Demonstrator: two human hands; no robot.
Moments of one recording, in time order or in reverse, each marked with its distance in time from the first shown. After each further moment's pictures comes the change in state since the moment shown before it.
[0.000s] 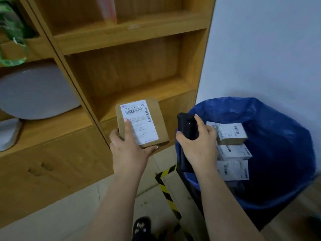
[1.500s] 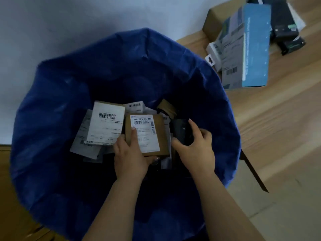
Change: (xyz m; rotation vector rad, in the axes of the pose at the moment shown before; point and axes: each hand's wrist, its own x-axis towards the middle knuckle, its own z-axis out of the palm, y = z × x) left_hand 0.112 0.152 0.410 0.537 -1.181 1.232; right_hand 0.109 0.221 0.002 0.096 0.881 1.311
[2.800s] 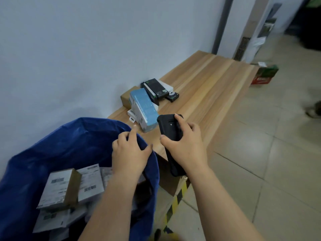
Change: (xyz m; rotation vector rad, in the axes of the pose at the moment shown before) left_hand -0.153 0.193 -0.084 -0.001 0.229 0.598; right_hand -0.137 0.028 -0.213 0.347 0.462 -0.182
